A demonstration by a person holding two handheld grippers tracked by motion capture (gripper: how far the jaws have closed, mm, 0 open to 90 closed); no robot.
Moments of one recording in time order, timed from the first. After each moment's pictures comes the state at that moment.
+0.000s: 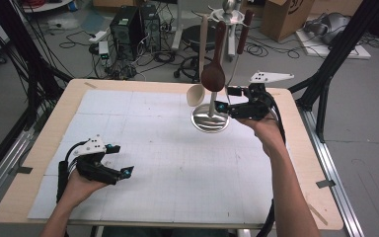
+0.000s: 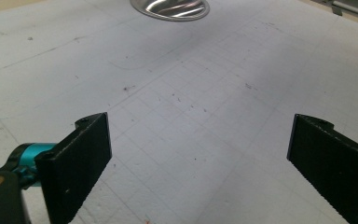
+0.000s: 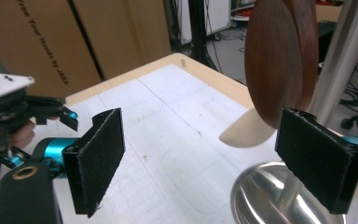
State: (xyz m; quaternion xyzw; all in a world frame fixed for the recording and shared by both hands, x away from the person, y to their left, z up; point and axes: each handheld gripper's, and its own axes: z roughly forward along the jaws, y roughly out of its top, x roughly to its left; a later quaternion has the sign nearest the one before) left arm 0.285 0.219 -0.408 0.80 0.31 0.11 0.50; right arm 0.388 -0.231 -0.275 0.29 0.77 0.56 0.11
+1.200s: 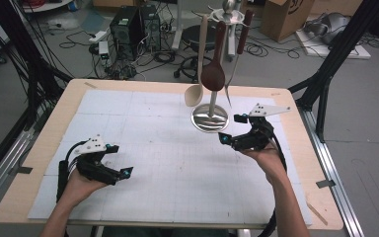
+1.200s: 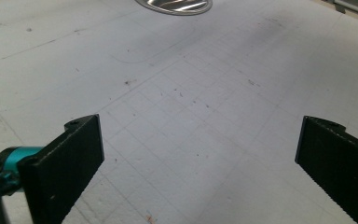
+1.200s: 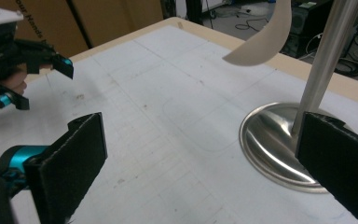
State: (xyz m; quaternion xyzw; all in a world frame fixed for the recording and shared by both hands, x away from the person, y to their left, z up) left arm 0.288 0.220 -0.411 0.80 0.32 0.11 0.49; right arm 0.349 -0.246 -0.340 0.31 0.78 0.53 0.11
